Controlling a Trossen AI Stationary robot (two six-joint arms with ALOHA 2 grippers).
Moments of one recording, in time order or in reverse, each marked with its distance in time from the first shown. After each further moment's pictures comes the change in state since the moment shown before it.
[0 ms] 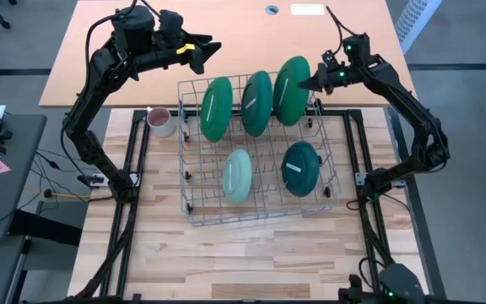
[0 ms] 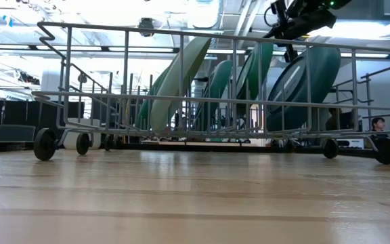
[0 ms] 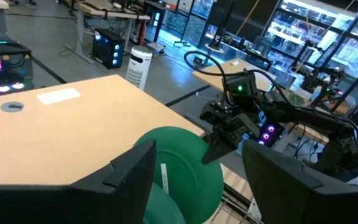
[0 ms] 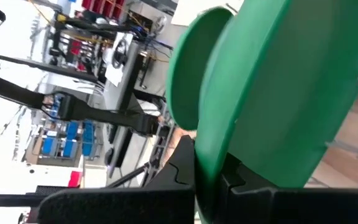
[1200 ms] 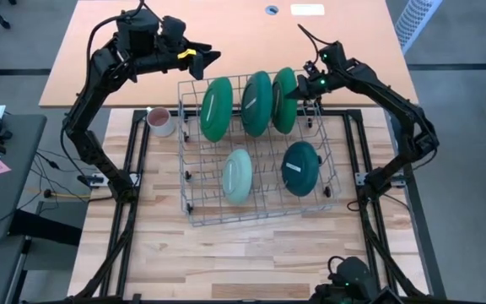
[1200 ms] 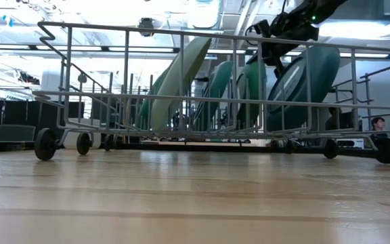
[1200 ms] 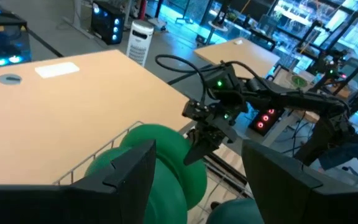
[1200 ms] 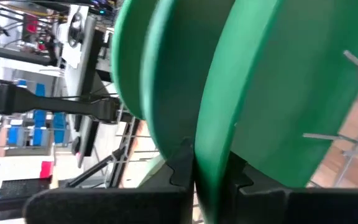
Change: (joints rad) left arm 0.000 0.000 0.000 -0.094 0.023 -0.020; right arm 0.113 0.150 0.004 -0.059 0.145 -0.081
